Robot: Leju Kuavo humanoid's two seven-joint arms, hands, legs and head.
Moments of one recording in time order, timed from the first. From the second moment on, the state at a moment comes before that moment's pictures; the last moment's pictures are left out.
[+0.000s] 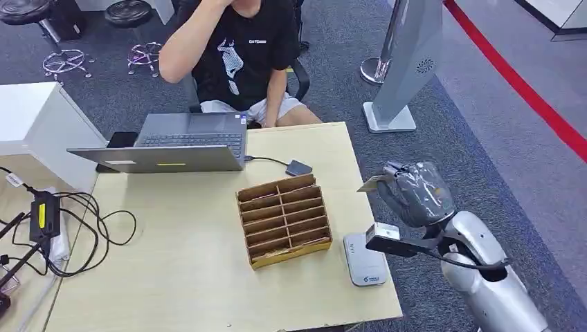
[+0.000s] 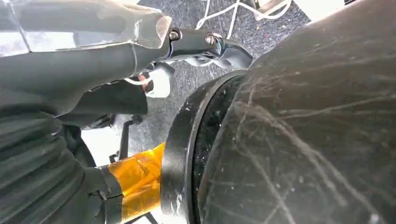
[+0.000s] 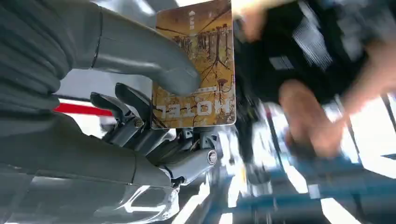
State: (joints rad) left arm -0.08 -0.12 -0.41 -0.21 -1.46 -0.12 -0.01; right arm -0.15 -0.36 0.26 -1.58 0.80 -0.22 -0.47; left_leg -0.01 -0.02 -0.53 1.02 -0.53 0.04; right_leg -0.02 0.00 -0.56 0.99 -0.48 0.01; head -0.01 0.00
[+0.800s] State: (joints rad) left arm -0.14 -0.13 -0.60 -0.21 -1.54 -0.18 -0.06; right arm -0.86 0.21 0.36 -0.91 1.19 -0.25 -0.14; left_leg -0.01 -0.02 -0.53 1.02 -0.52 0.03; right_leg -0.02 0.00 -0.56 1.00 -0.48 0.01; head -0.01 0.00
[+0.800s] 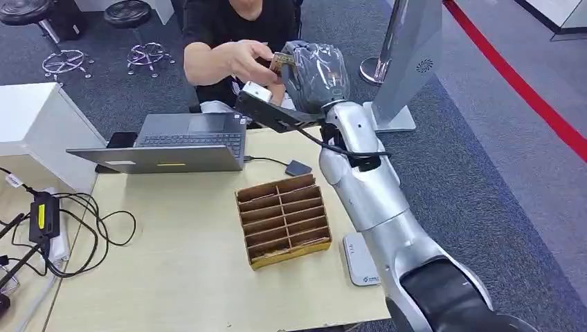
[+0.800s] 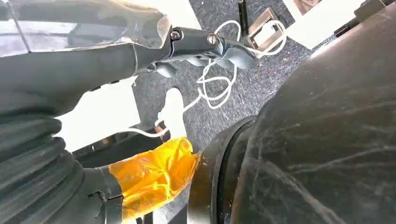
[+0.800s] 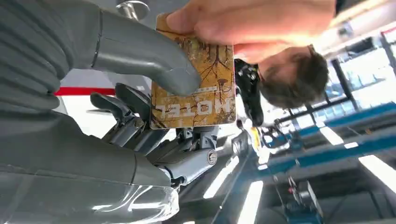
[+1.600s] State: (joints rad) left arm -0.14 -0.13 -0.60 -0.21 -1.51 -0.17 -0.03; right arm -0.61 0.20 0.35 -1.11 1.07 -0.27 -0.32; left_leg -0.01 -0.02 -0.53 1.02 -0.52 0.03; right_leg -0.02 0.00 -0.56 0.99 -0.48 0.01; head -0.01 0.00
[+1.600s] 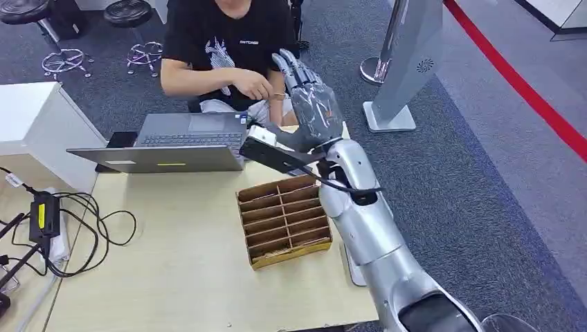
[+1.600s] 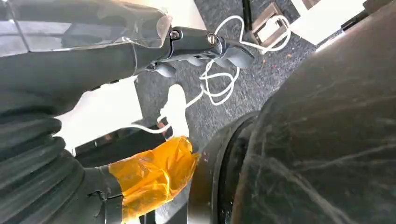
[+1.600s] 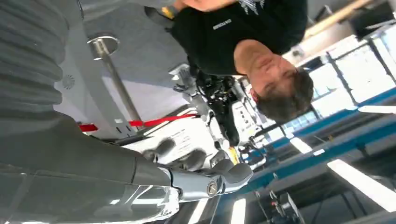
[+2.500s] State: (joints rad) left arm -0.10 -0.11 -0.51 -0.21 -1.45 -0.13 0.00; right arm -0.13 -0.12 0.34 -1.43 0.72 -0.10 -0.60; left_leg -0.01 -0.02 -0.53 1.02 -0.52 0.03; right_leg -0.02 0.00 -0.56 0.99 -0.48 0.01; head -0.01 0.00
